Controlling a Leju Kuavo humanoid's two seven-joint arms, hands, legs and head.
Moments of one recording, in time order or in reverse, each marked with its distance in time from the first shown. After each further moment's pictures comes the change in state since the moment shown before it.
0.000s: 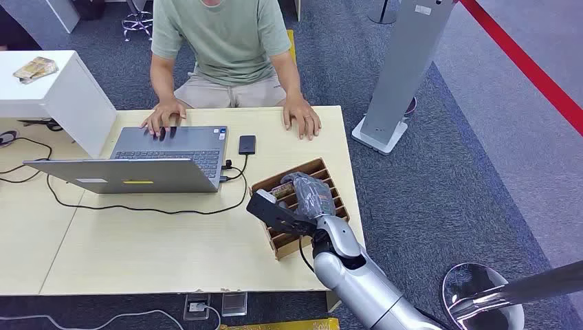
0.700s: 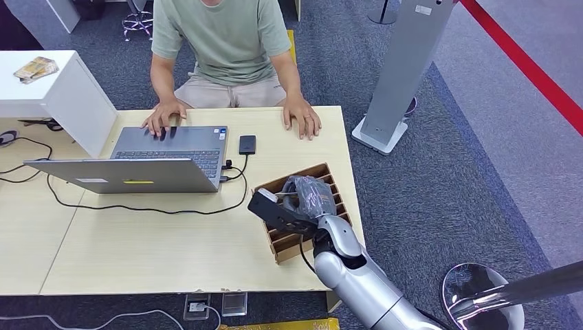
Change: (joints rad) left arm 0.000 0.000 0.000 0.000 -0.004 -0.003 -0.002; right arm 0.002 -0.001 -0.007 0.000 -0.002 -0.003 0.004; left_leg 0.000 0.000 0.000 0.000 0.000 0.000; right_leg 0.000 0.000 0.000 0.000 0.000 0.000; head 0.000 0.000
